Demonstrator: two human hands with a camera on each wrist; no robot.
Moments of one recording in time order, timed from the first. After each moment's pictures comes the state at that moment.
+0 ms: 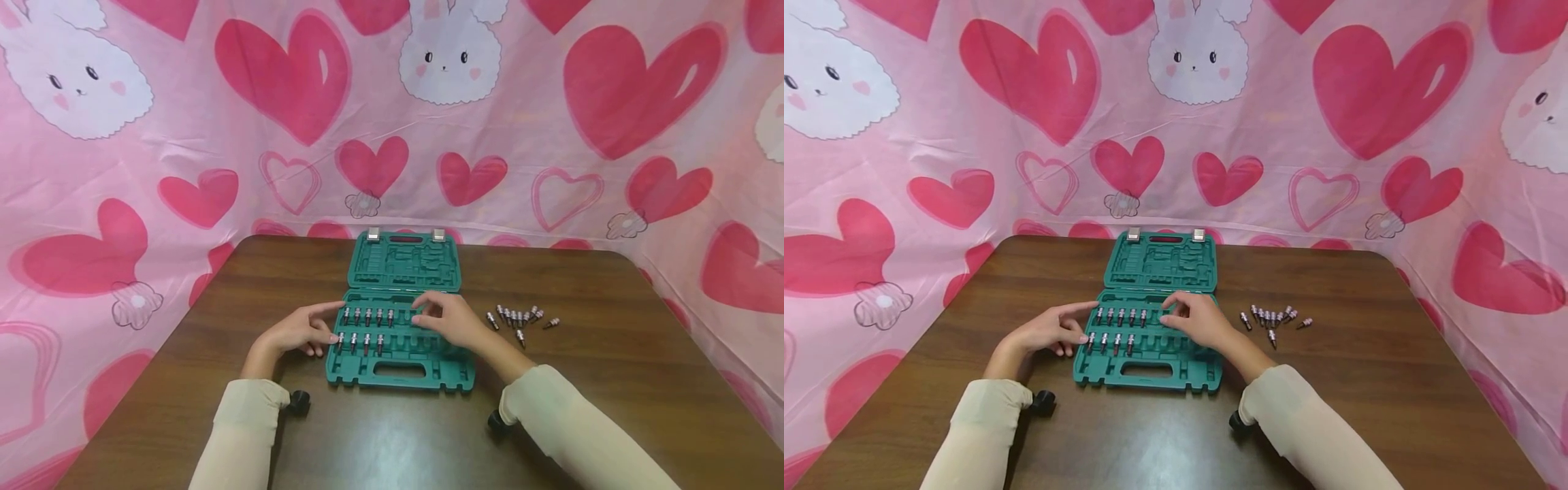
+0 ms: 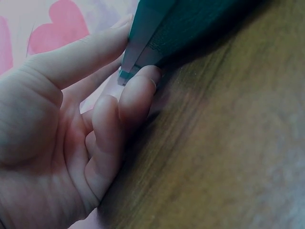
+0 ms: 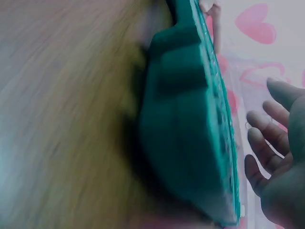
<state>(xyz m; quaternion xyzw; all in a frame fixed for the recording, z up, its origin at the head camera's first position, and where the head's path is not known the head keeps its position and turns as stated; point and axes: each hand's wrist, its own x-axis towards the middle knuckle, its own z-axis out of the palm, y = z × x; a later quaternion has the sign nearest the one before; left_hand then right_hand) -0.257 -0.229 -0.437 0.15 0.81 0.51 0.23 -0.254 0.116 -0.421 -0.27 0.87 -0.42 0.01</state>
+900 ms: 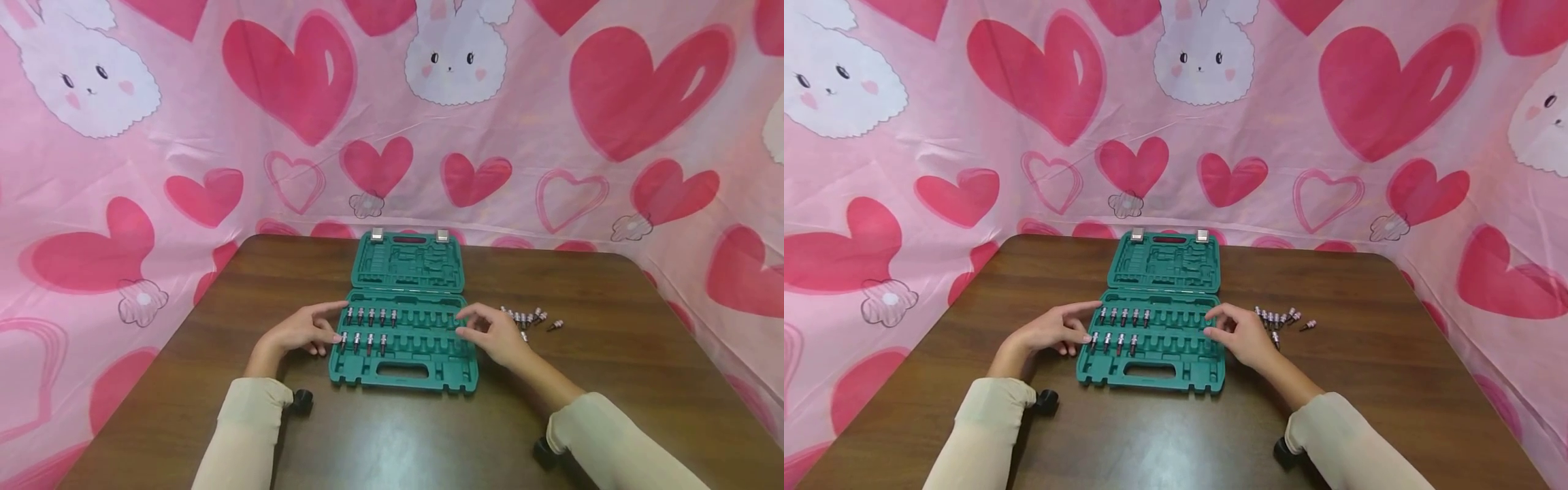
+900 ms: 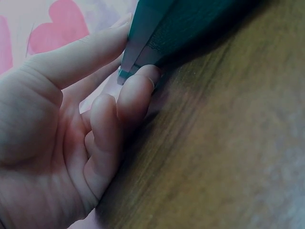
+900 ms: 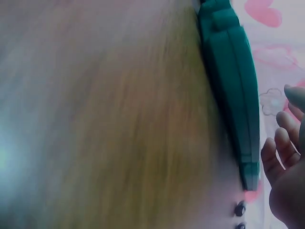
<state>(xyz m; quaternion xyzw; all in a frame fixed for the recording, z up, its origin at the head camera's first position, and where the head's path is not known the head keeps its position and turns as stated) -0.255 -0.230 -0.436 0.15 0.82 0.51 0.22 -0.227 0.175 -0.439 -0.23 0.85 -0.47 -0.08</state>
